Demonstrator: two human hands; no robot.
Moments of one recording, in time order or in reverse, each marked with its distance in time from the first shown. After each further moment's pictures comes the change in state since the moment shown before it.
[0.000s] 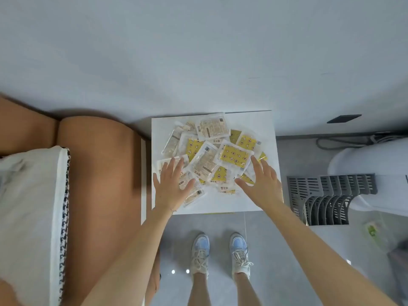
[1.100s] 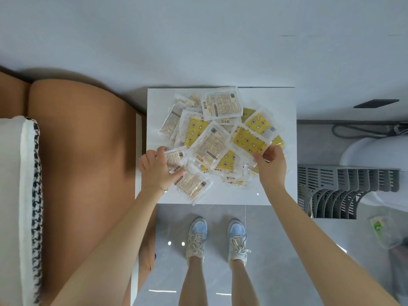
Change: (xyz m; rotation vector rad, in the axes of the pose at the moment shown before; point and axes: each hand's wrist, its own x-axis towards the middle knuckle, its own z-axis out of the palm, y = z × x) left_hand 0.040 -0.051 0.031 0.133 0.073 -0.191; right_hand 0.055 -0.002 0.044 0.805 0.230 0.199
